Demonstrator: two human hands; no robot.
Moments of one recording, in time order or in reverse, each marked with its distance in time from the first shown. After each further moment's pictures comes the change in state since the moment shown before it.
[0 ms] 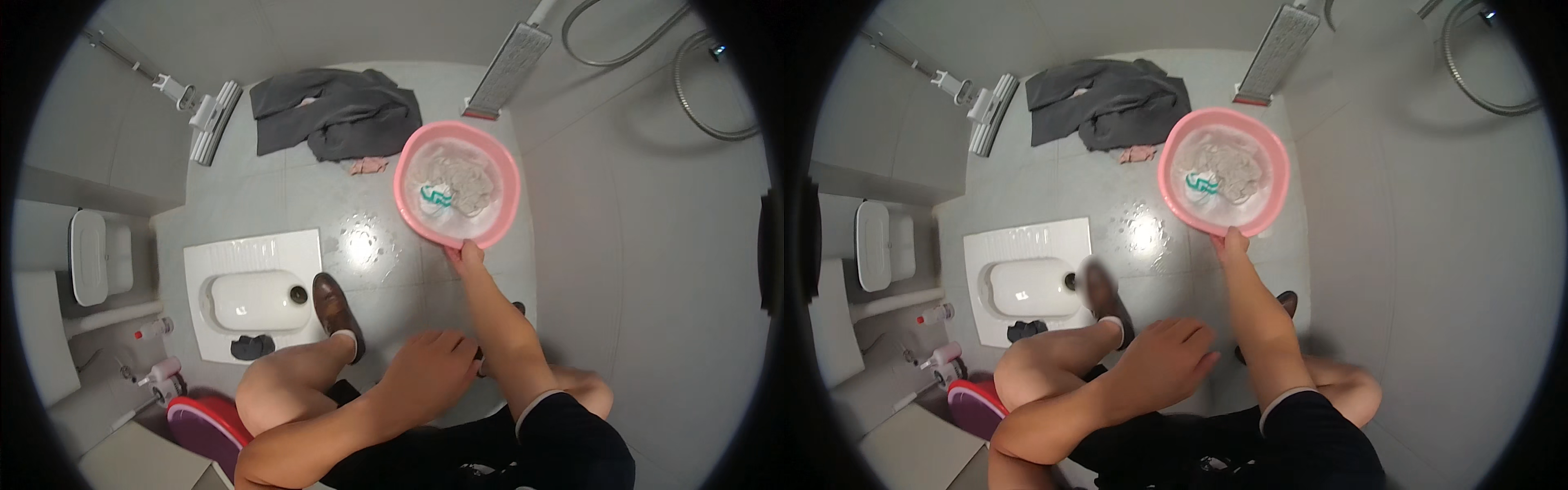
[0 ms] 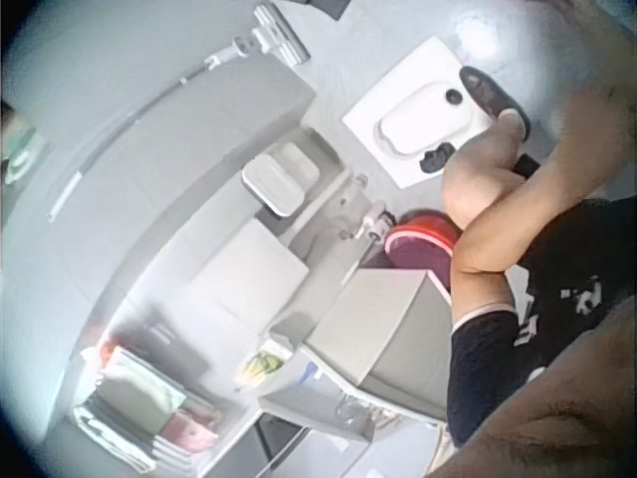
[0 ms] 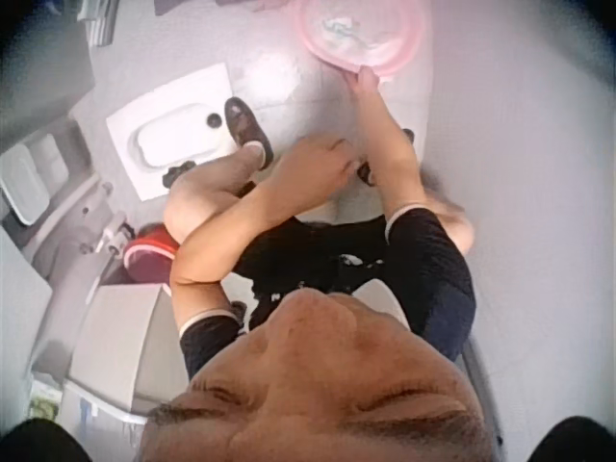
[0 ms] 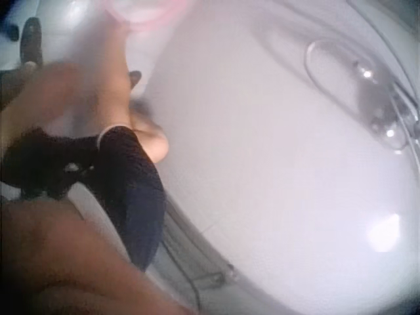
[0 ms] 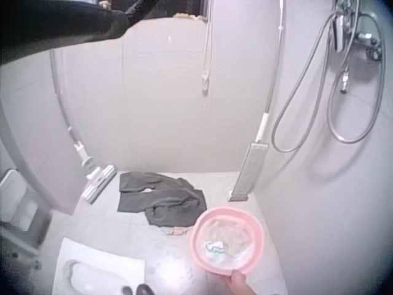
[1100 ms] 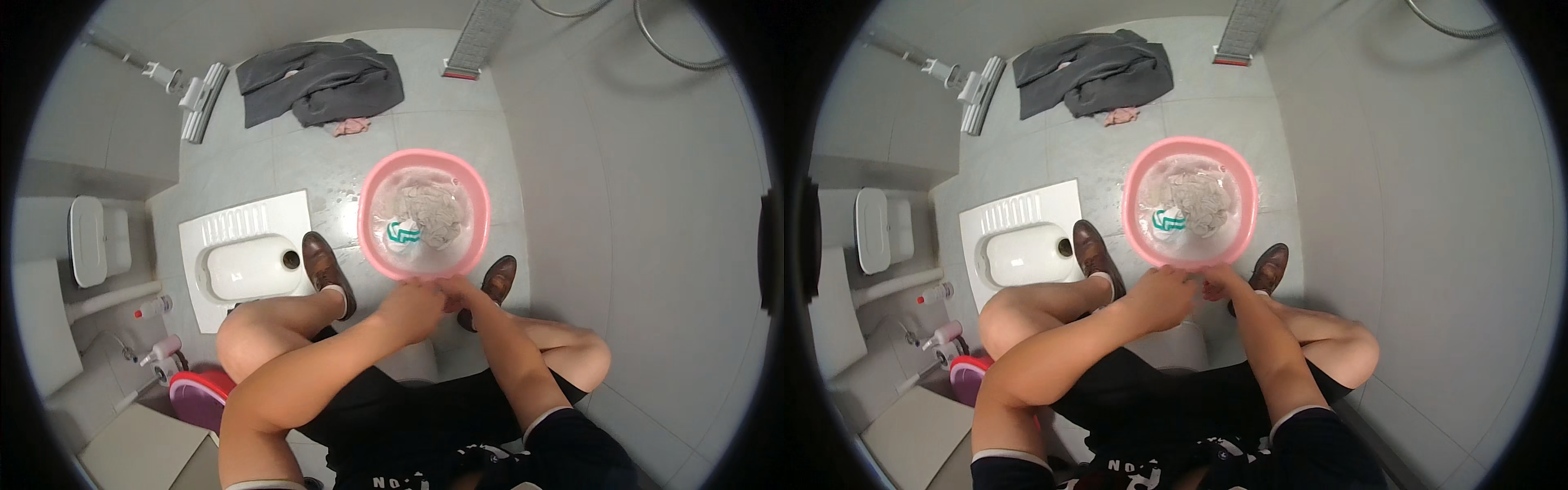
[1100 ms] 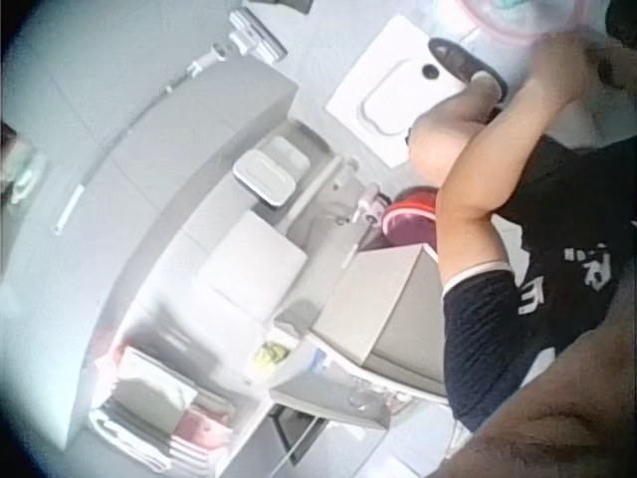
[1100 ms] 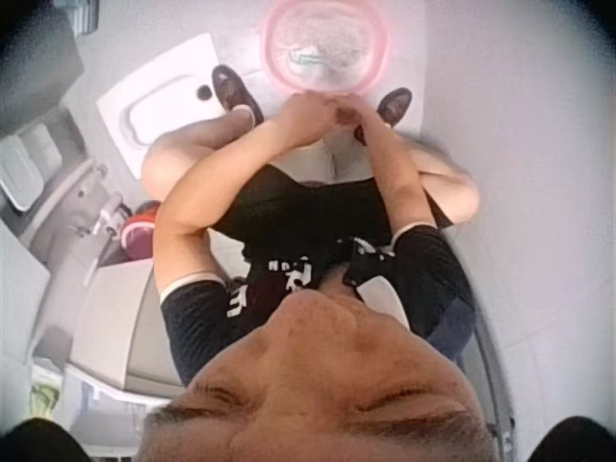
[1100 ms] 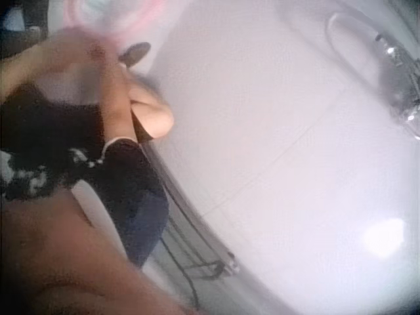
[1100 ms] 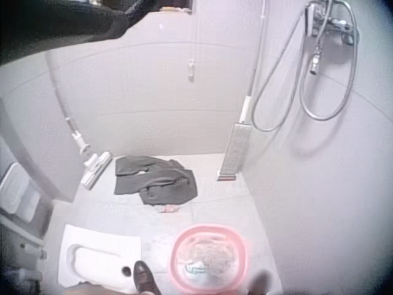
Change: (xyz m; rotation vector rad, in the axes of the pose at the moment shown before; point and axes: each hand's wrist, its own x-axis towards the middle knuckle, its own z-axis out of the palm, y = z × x) left_hand -0.001 -0.039 0.078 0.279 -0.433 -0.078; right_hand -0.144 -0.006 -0.123 -1.299 -0.265 0.669
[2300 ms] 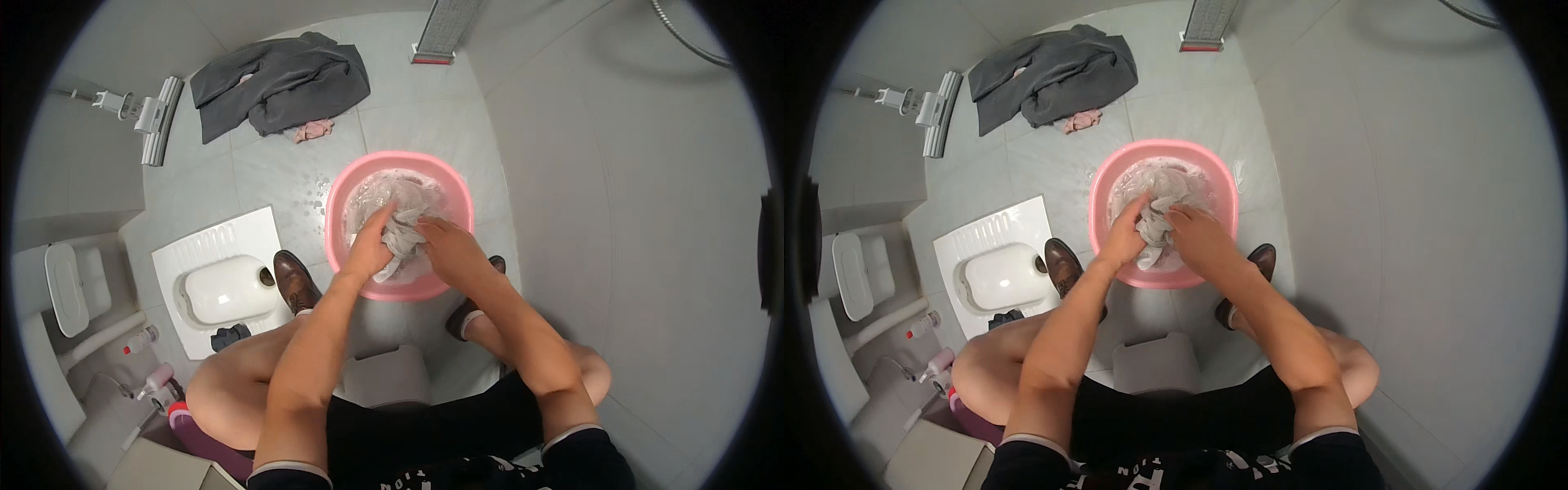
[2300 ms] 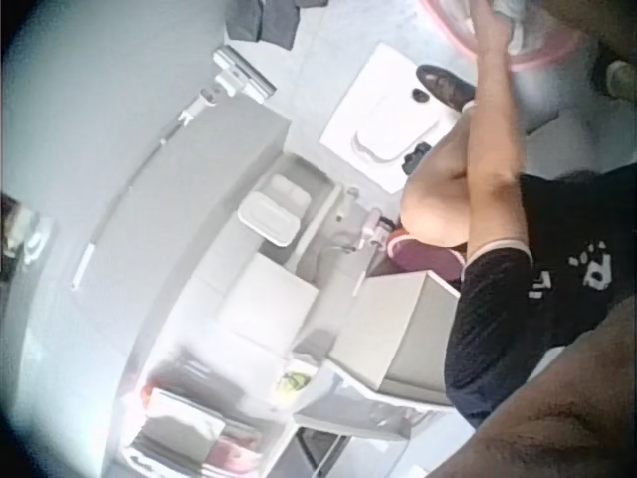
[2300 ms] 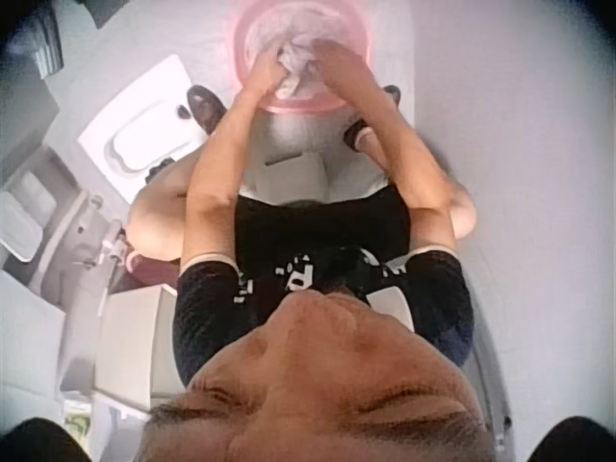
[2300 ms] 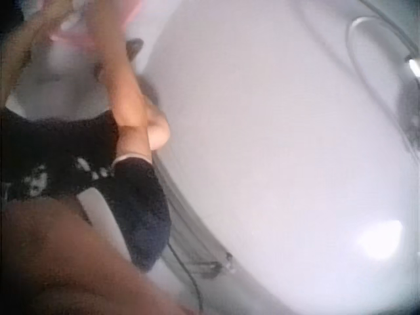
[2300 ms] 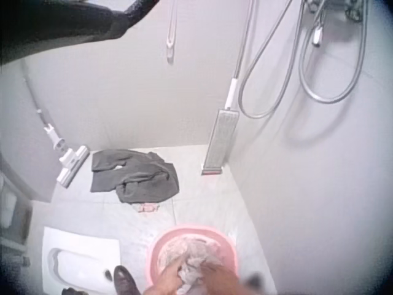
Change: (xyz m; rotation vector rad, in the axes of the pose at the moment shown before) left_hand 0.123 -0.133 0.050 -0.928 0.630 -0.164; right_hand -0.113 -0.108 -0.023 -0.777 0.687 -1.262
